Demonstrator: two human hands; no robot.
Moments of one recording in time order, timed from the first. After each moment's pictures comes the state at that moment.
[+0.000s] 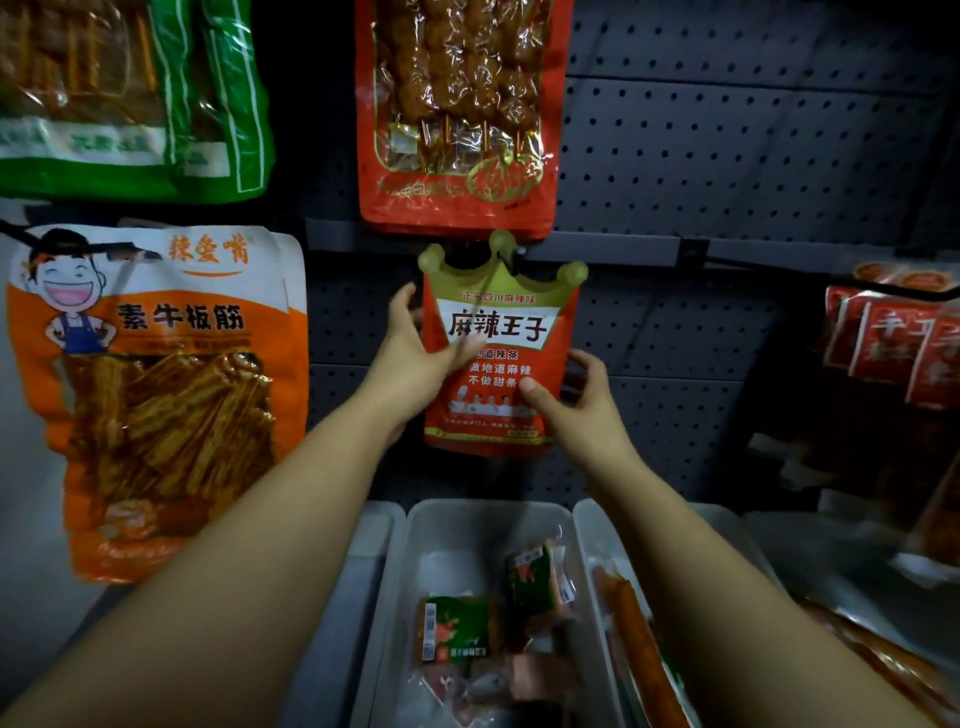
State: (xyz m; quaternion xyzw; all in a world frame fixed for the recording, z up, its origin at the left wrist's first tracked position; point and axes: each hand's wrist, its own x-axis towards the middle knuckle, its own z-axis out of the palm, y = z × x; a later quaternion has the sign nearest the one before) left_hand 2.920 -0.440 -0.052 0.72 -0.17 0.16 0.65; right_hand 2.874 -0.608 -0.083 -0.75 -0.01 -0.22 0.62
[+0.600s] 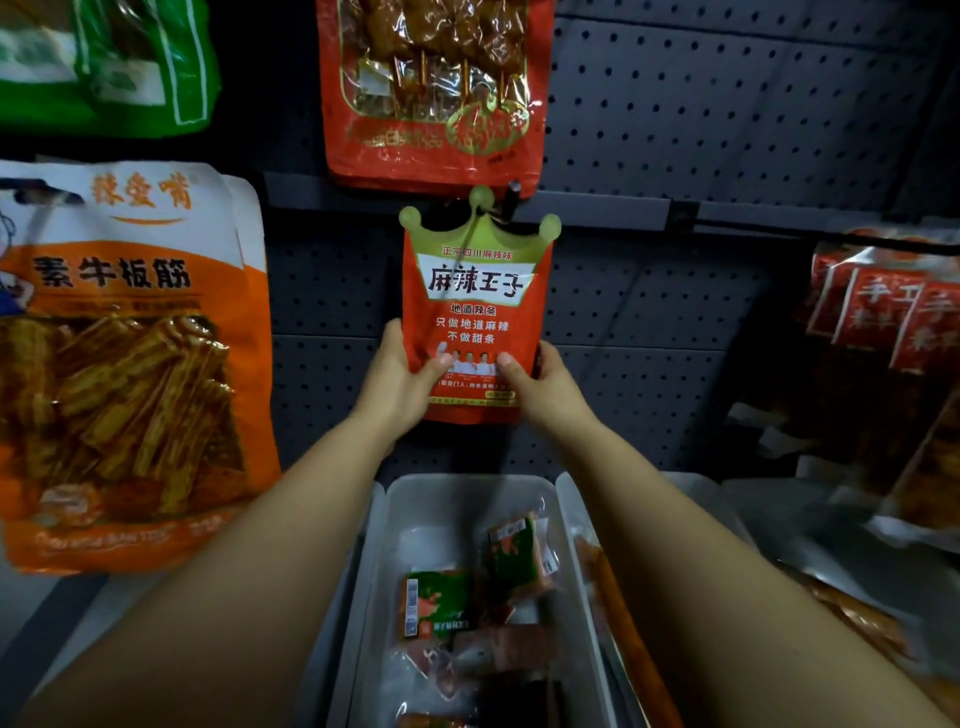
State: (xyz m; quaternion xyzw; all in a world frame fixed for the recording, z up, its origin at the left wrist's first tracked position) left_hand 2.931 -0.452 -0.097 0.76 -0.17 0.18 0.61; right_hand 2.900 -0.600 -0.094 -0.78 -0.01 -0.17 0.61
